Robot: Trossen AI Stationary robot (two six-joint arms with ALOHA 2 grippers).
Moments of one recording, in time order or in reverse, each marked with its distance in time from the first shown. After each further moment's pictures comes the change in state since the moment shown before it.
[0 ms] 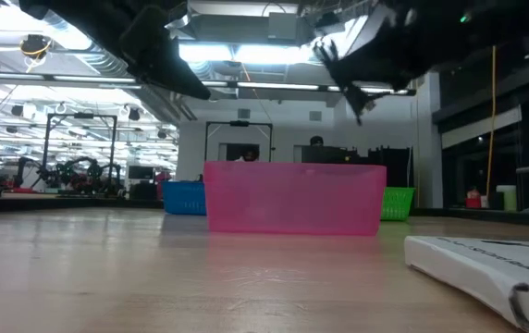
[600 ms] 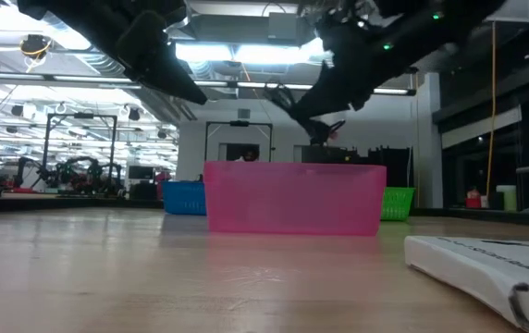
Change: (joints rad) left arm 0.000 0.000 0.000 -0.035 0.000 0.000; right arm -0.215 0.206 0.270 -0.326 -0.179 0.033
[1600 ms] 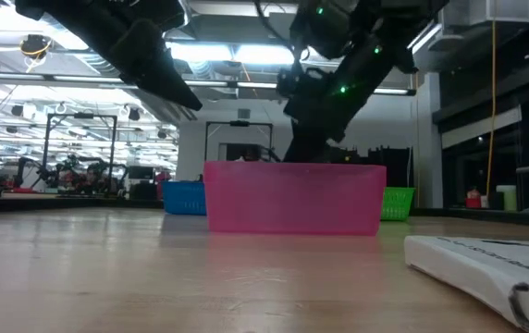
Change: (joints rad) left arm 0.000 0.000 0.000 -0.045 0.001 -0.004; right arm -0.088 0.273 0.257 -0.331 -0.063 0.022
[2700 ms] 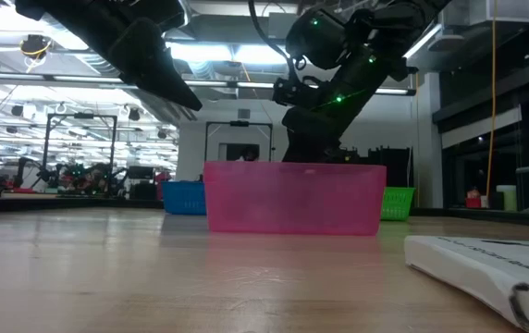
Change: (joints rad) left arm 0.000 0.000 0.000 0.000 0.010 0.000; right arm -0.027 0.033 0.000 0.035 -0.032 -0.059
